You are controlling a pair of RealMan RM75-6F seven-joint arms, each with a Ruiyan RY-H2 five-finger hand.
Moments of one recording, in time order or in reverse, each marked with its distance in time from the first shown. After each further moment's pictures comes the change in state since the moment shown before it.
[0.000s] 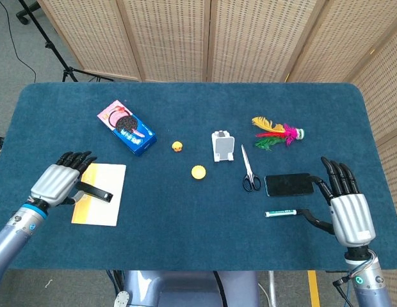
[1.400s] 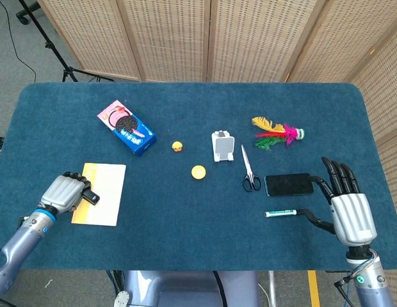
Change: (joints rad) left arm -0.050 -0.250 0.131 0.275 -0.082 -0.043 0.135; right arm 0.002 0.023 -0.002 -0.026 0.025 -0.014 -0.020
